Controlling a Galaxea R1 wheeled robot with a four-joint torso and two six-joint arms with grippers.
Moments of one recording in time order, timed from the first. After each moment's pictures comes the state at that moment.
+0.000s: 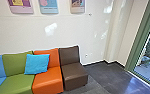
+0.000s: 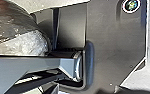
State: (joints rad) left arm 1.46 2.98 -2.64 -0.04 0.16 0.00; right arm -1.46 2.92 -2.58 0.41 -0.25 -0.40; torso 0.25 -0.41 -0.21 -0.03
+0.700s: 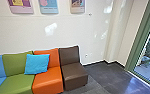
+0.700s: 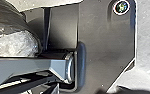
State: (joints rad) left arm 1.46 2.98 -2.64 -0.04 0.15 0.00; right arm -1.47 3.01 -2.75 0.39 -0.23 -0.40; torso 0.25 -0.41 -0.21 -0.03
